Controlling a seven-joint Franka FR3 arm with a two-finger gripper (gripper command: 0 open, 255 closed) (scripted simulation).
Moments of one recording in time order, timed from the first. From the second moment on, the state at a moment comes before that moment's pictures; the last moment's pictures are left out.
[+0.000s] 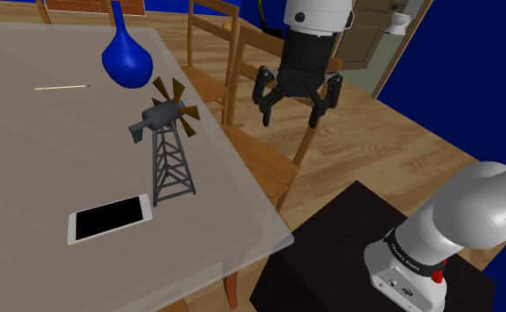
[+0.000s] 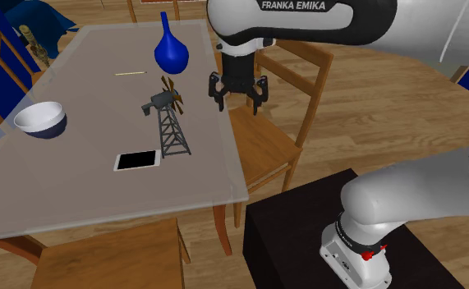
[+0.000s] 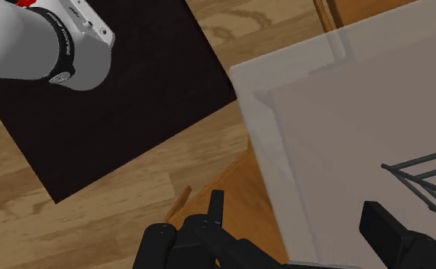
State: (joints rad) arm -0.04 -0.49 0.54 -2.15 0.30 1.64 0.98
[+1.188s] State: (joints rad) arm 0.08 0.35 0.85 -1.38 -0.28 1.64 1.92
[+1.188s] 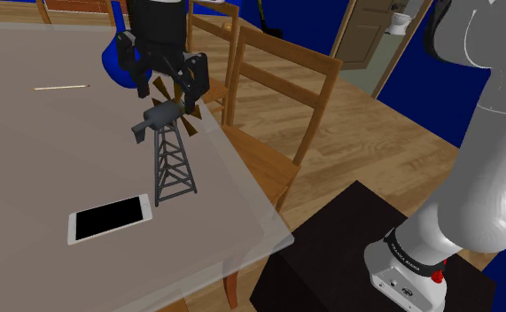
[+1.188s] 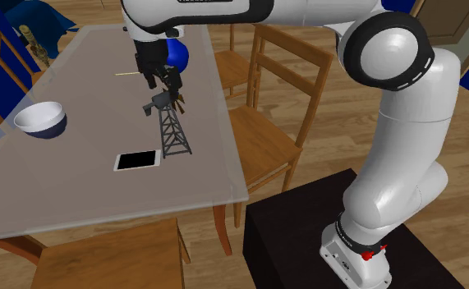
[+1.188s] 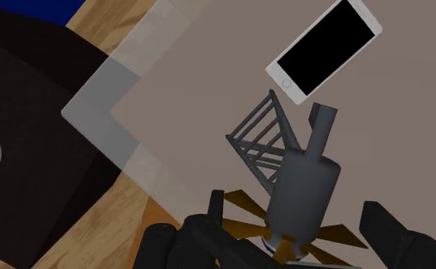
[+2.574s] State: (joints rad) arm 0.10 0.40 0.83 -1.41 -0.32 1.71 1.97
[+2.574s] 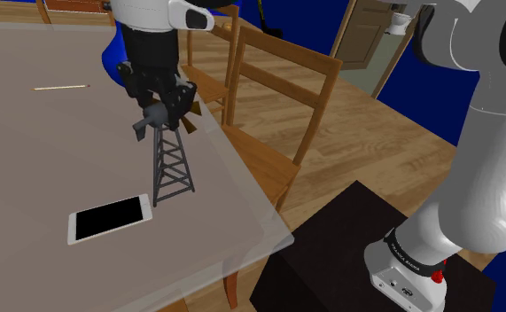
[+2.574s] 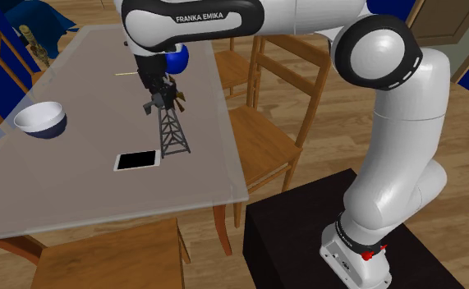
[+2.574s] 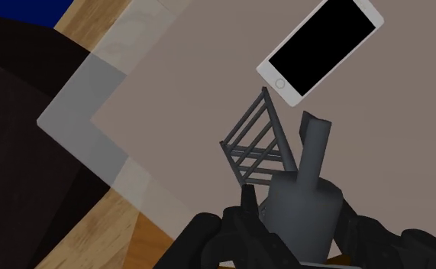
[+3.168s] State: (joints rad) arm 0.14 0.42 0.83 -1.26 -0.33 1.58 1.96
